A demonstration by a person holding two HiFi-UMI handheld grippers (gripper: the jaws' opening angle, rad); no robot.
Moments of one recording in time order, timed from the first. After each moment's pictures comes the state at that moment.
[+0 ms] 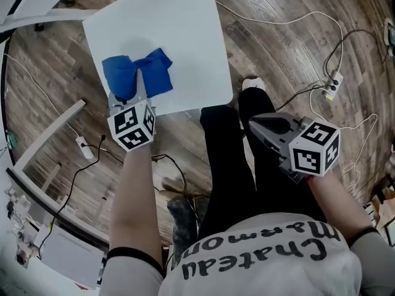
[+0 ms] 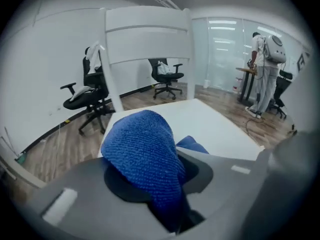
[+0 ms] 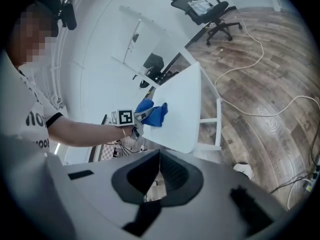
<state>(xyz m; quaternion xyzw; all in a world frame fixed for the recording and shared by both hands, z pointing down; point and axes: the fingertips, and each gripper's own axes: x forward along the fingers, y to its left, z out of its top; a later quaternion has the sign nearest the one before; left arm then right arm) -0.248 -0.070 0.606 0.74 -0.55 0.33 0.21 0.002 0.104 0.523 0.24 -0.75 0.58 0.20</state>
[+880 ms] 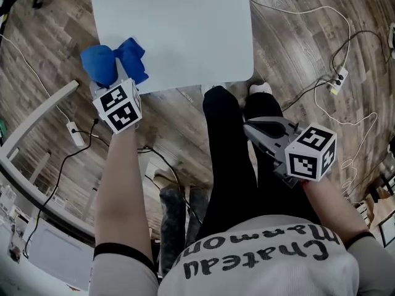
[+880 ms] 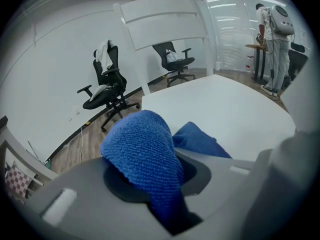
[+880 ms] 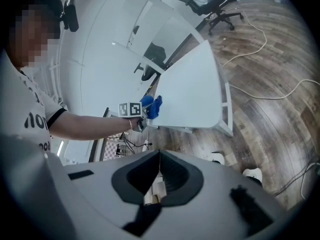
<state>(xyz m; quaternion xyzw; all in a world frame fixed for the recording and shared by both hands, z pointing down) -0.365 -0.039 0.639 0.67 -0.59 0.42 0.17 -0.077 0.168 0.540 0.22 -0.74 0.59 0.21</state>
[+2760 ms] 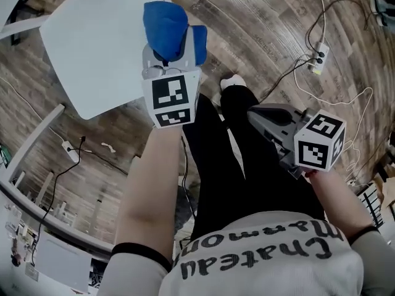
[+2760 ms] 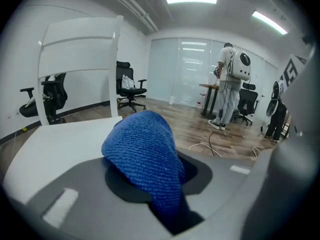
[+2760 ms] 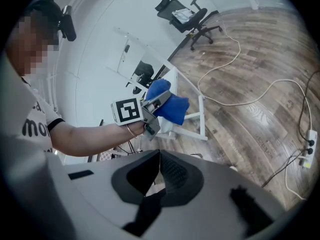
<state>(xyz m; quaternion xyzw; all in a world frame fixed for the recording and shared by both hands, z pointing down) 0.016 -0.025 0.597 0.86 -0.42 0.25 0.17 0.082 0.174 0.537 0.28 -0.73 0.59 0.17</state>
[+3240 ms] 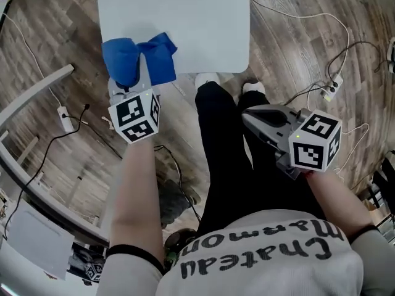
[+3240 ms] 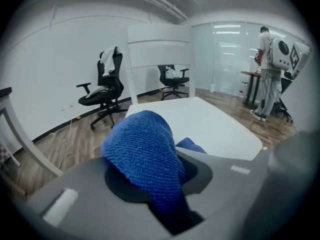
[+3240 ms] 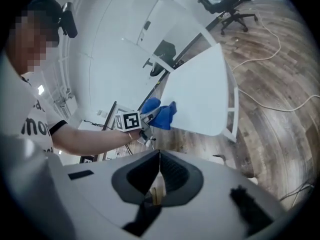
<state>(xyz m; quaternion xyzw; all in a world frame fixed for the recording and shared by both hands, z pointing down) -0.285 0.018 0.607 0.72 -0.59 0.30 0.20 -0.060 0.158 0.522 0.17 -0.77 0.57 0.22</state>
